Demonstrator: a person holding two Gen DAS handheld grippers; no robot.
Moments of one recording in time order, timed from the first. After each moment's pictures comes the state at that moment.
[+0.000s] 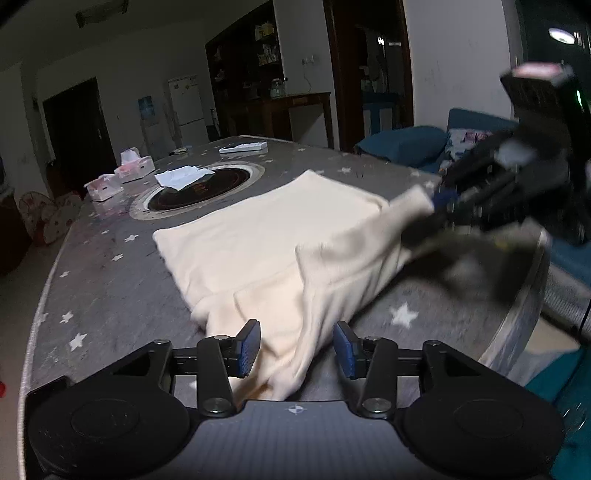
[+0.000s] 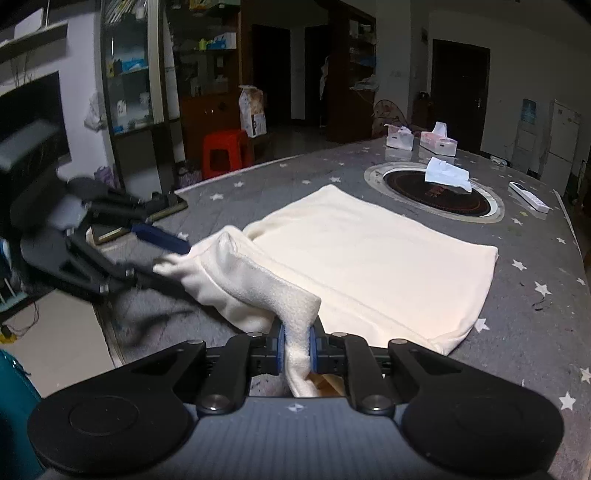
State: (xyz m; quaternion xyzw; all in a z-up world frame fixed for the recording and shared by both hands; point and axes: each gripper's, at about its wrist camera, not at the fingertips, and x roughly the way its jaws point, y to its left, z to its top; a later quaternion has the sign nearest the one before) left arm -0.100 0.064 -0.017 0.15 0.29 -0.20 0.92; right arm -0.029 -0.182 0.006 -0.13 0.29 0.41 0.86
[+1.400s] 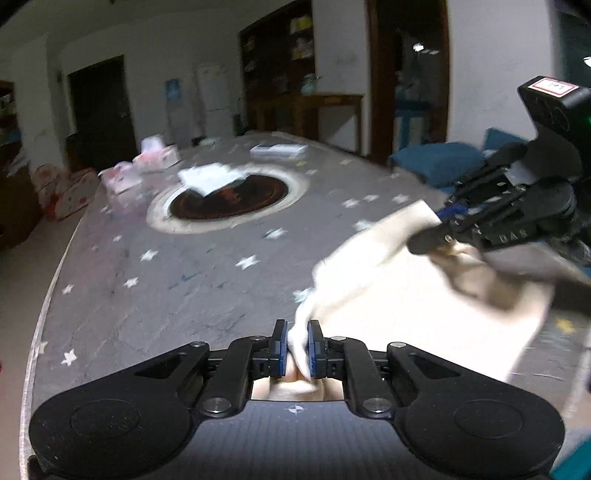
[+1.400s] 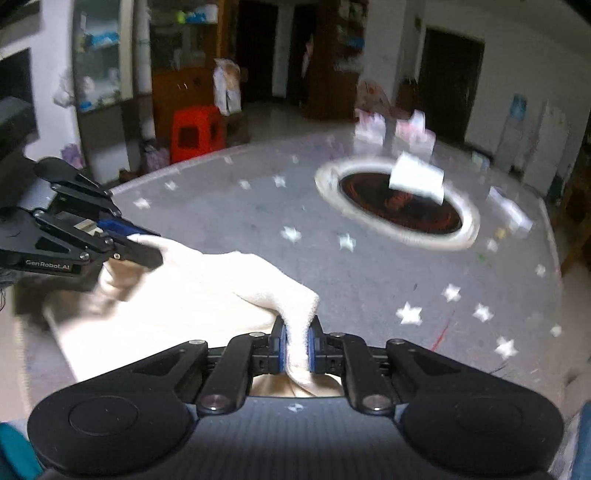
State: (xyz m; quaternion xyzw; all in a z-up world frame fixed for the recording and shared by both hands) left arm 0.018 0.072 -0.008 0.09 0.31 -0.15 0.93; right arm 0.082 -0.151 0.010 -0.17 0.33 0.36 0.86
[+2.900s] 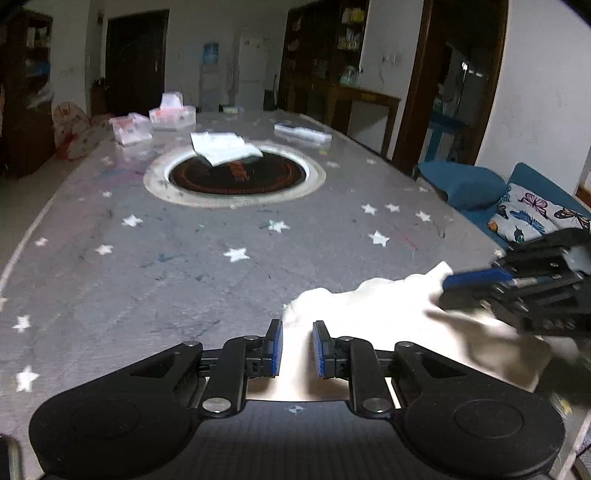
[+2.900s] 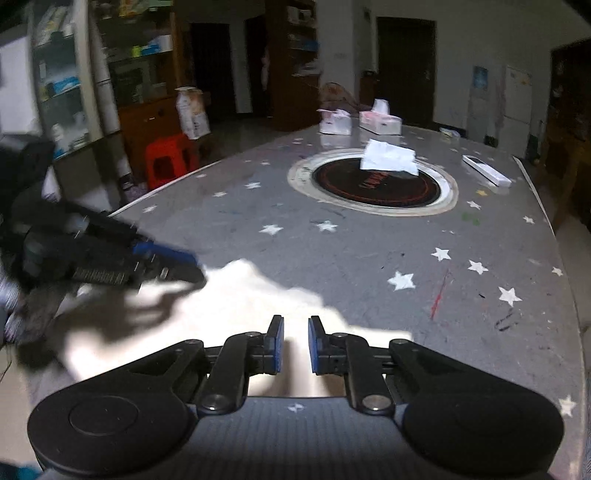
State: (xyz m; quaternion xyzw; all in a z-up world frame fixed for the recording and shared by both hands) left arm 0.035 0.059 -0.005 0.00 0.34 -0.14 0.93; right arm 0.059 -0.182 0.002 -0.10 0.33 0.34 0.88
